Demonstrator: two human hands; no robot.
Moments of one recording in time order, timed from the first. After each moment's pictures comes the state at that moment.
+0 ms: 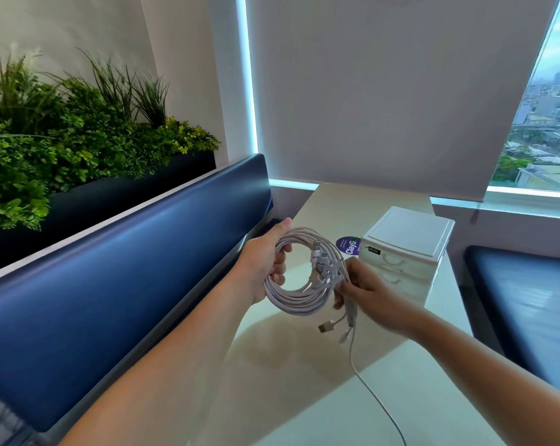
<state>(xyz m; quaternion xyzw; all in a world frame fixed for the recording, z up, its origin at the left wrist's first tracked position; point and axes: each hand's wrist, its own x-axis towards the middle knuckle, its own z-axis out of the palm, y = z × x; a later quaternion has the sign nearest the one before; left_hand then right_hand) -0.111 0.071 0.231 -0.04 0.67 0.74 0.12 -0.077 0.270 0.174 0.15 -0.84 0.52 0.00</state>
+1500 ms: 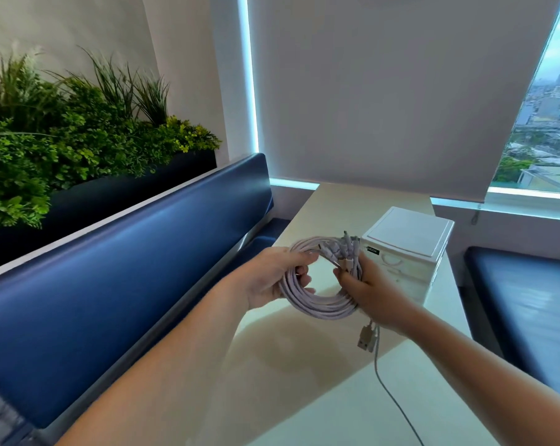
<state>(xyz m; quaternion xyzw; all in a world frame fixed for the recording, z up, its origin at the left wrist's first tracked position) -0.106 0.075 0.223 0.07 0.67 0.71 0.23 -0.067 0.256 0.196 0.13 -0.84 0.51 0.11</state>
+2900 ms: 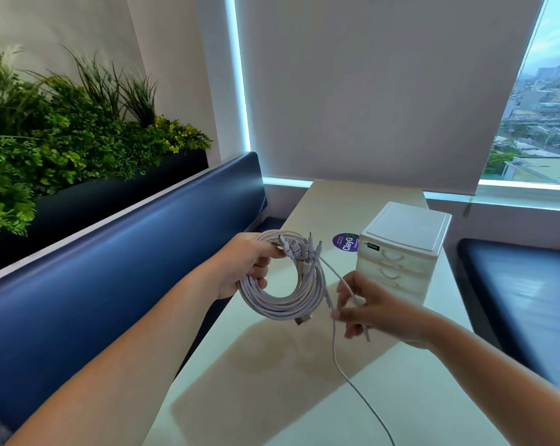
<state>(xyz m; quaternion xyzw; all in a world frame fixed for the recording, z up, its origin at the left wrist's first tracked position) -0.122 0.031 0.235 0.11 0.74 0.64 0.18 -0.062 0.272 0.173 0.09 -0.82 0.56 -0.13</state>
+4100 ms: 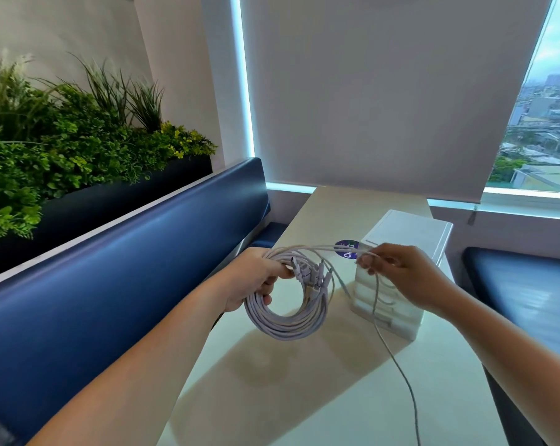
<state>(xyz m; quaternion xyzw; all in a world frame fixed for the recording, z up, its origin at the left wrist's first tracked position) -0.121 0.048 0.225 0.11 0.77 0.60 0.19 -0.088 0.313 0.211 0.10 -0.88 0.44 0.14</state>
